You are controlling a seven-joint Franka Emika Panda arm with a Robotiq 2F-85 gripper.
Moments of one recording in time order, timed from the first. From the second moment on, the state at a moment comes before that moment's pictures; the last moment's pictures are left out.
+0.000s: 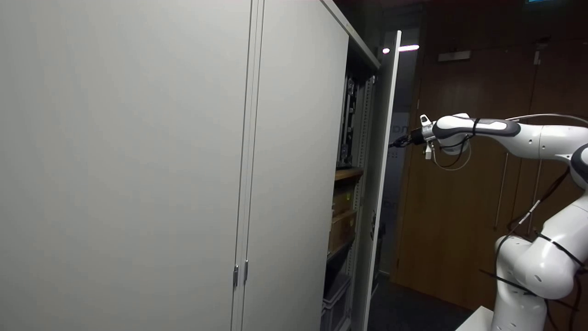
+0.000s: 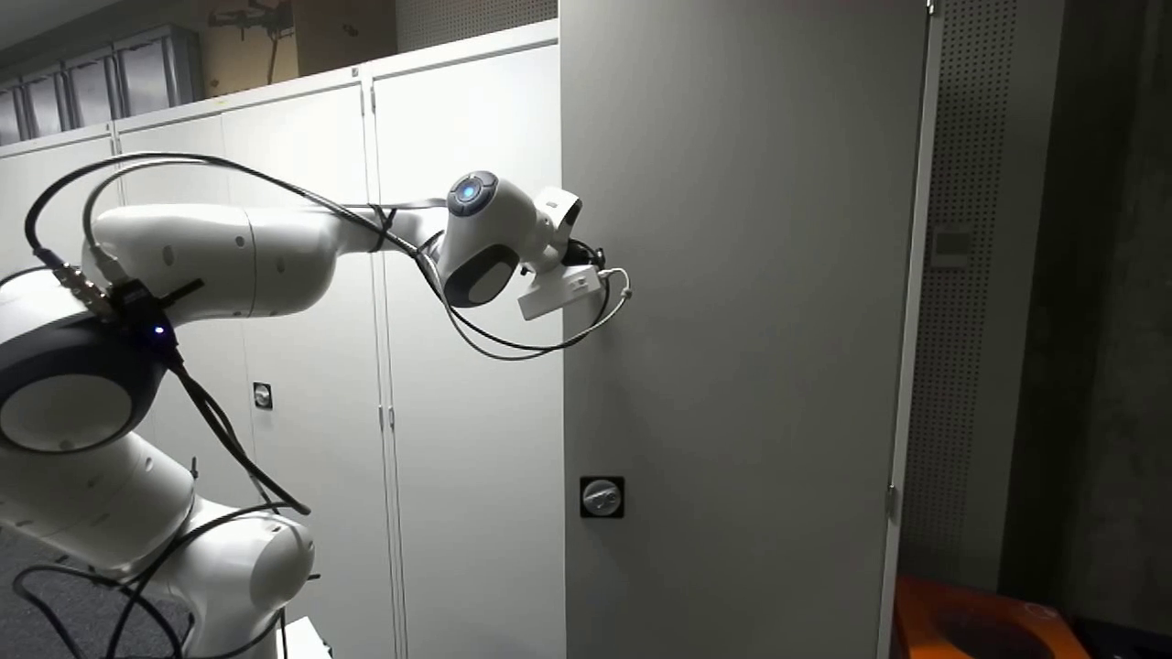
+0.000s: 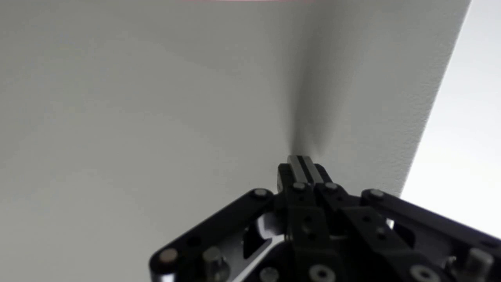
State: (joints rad) arm 0.56 -0.66 -0.65 -2.16 0.20 2.73 -1.06
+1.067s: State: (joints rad) arm 0.73 -0.53 -0.77 -2.03 0.38 2.73 -1.21
